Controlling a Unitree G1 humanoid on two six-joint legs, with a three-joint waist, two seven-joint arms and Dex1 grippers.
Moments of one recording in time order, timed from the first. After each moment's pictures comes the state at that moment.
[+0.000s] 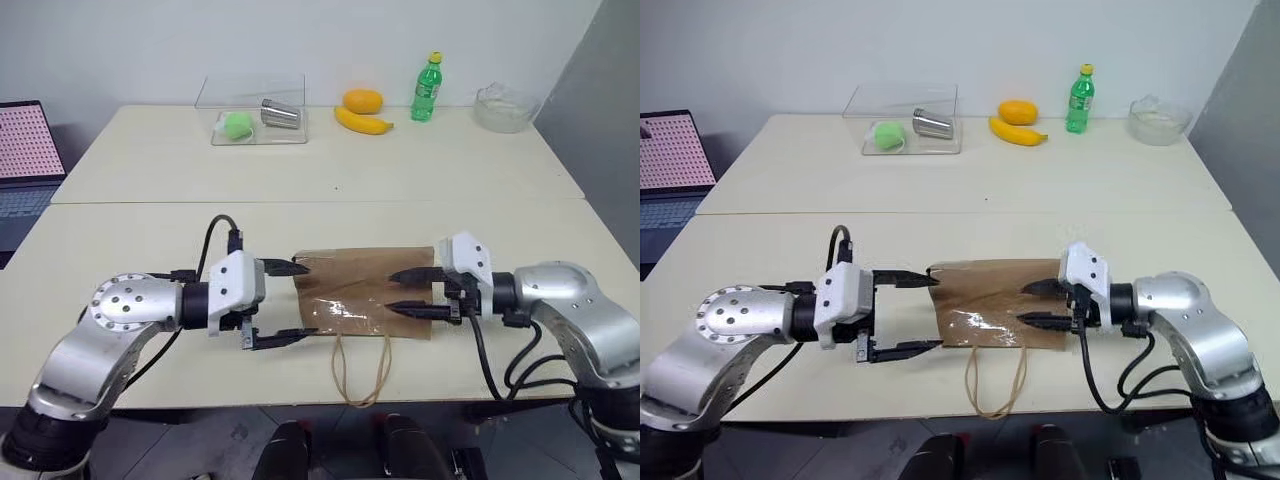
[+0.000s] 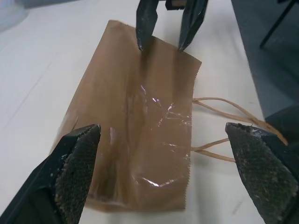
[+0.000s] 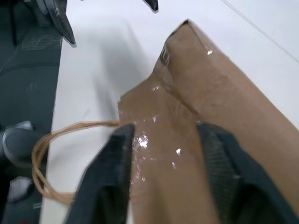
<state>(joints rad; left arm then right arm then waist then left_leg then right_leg) -0.21 0.86 -0.03 -0.49 -0.42 0.28 -1.10 -0.30 -0.68 0.01 -0.54 0.45 0.73 1.05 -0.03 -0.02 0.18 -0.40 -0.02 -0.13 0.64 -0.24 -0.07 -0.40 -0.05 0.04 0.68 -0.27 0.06</state>
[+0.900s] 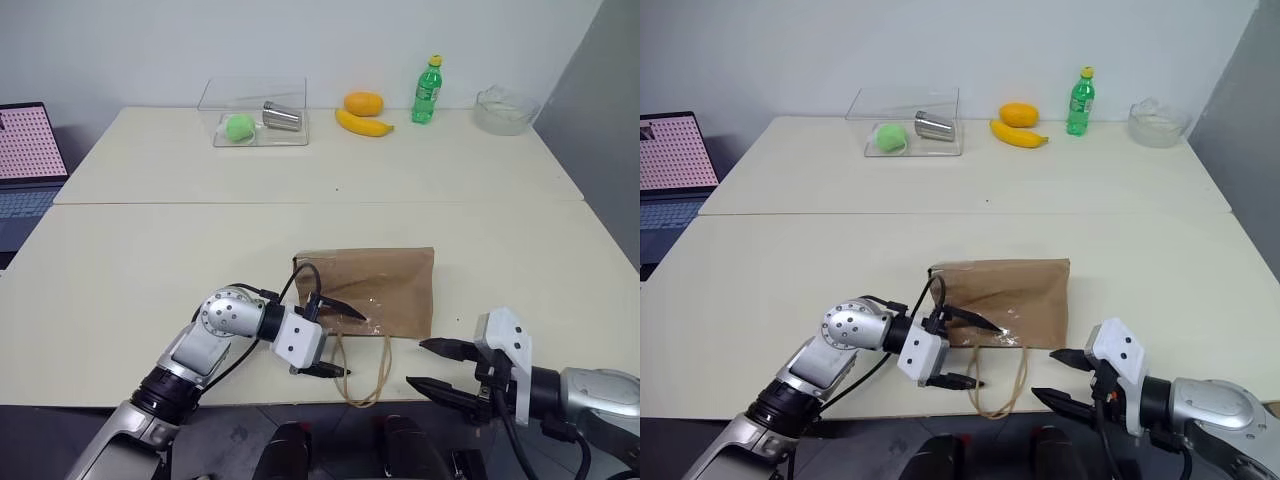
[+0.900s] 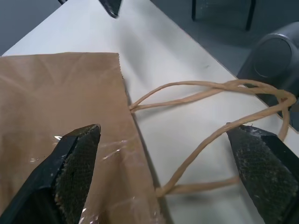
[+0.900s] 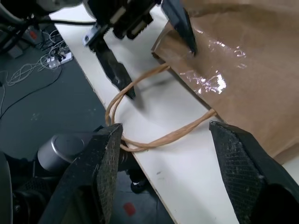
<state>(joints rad) -0.38 0.57 -0.38 0.06 -0.04 -0.45 -1.27 0.27 -0.85 -0.19 -0.93 0.85 0.85 0.60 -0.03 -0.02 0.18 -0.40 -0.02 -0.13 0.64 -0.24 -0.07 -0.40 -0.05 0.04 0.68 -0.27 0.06</state>
